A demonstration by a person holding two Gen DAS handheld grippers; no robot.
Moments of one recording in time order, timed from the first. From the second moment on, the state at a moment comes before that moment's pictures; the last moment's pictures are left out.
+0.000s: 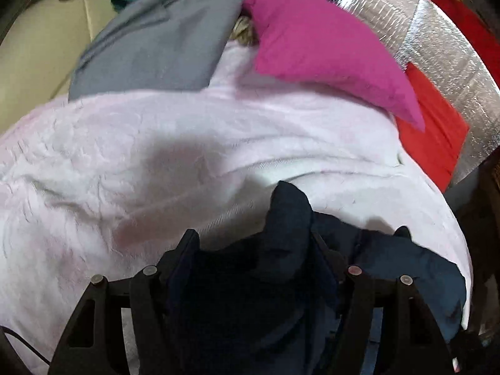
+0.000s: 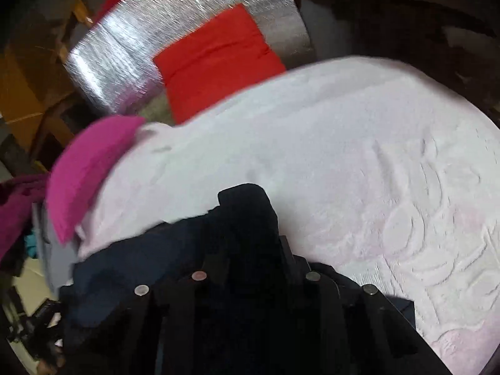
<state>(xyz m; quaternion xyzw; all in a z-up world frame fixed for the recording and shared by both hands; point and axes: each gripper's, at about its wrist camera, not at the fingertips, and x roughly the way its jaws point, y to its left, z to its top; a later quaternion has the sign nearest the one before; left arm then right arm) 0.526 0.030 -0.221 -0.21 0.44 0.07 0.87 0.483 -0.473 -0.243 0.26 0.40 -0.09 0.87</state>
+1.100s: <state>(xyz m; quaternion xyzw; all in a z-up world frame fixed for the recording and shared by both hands) 0.432 -0.108 -0.147 0.04 0.32 0.01 0.95 0.463 -0.357 -0.194 0.23 0.37 0.02 0.90</state>
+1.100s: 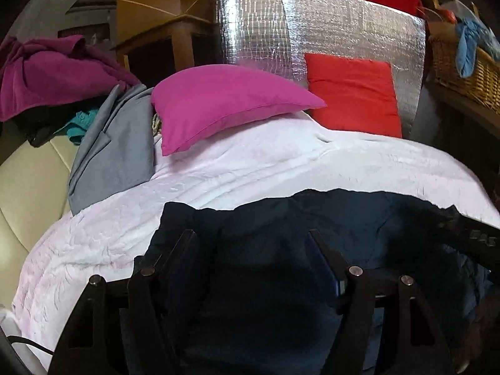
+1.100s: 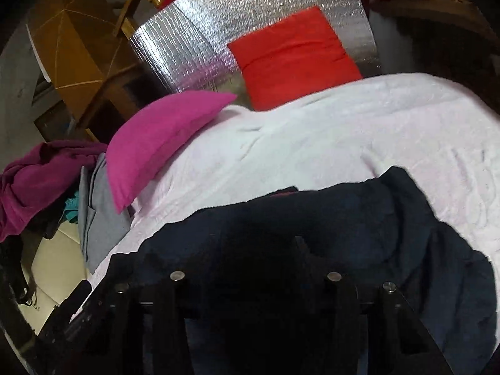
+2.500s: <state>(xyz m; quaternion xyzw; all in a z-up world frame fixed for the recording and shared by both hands) 0.370 0.056 -0.195 -0.03 0.47 0.11 0.87 0.310 -0.430 -0.226 0.28 0.45 0.05 0.84</state>
